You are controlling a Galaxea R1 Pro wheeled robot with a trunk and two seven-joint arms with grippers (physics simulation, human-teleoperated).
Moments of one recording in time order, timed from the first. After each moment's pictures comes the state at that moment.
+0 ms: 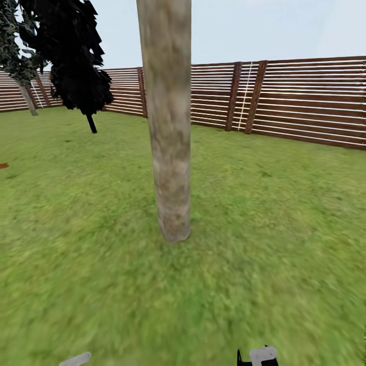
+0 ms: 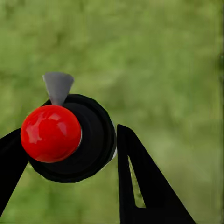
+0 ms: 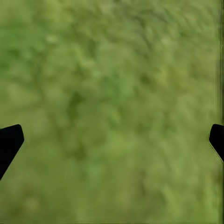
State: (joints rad) left arm -0.38 0.13 0.21 -0.01 0.08 -0.51 0.06; right arm -0.37 0.04 -0.18 -0.04 0.54 -0.59 -0.41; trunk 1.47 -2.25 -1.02
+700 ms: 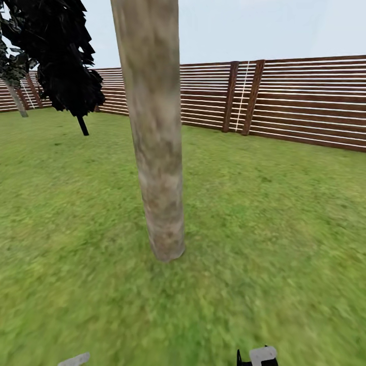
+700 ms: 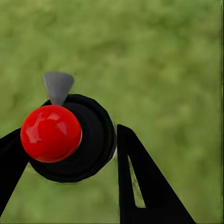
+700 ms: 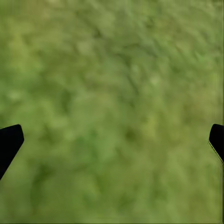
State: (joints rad) left arm -0.38 0.14 0.21 -0.01 0.08 -0.51 0.06; right arm -0.37 0.05 -0.18 -0.04 0.54 -0.59 -0.41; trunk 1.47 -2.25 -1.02
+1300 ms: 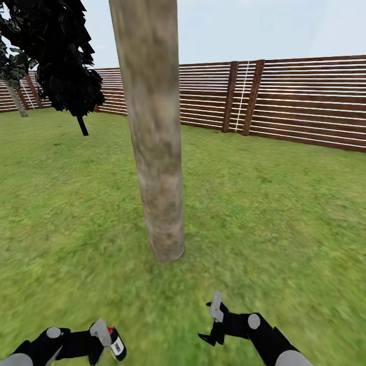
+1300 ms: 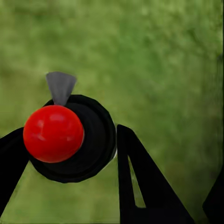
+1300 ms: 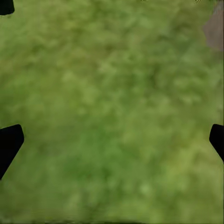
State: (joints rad) left arm -0.58 0.27 -0.08 -0.17 -0.33 -0.26 -0.90; right arm -0.53 0.04 -0.06 -0.44 0.81 -0.36 0.71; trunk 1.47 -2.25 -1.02
